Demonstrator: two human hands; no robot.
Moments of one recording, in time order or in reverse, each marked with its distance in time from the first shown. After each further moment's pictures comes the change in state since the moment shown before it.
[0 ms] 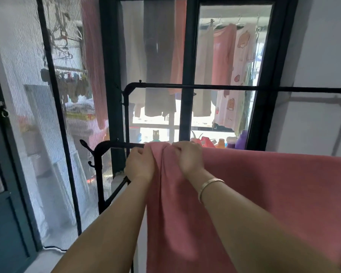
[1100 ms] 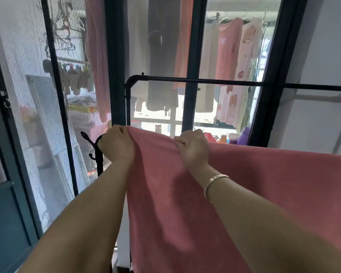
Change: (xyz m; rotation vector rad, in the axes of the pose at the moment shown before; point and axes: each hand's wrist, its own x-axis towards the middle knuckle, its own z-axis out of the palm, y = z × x) left_hand 0.058 -0.001 -0.043 0.310 0.315 0.244; right_hand -0.010 -0.009 -0.012 0.027 0.061 -0.045
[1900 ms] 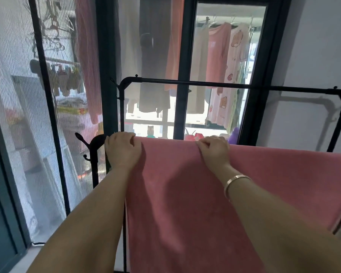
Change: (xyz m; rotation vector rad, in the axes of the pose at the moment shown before) left_hand -0.027 -0.003 0.009 0.007 -0.155 0.337; right_hand -0.008 0.056 -0.046 -0.037 0.046 0.253
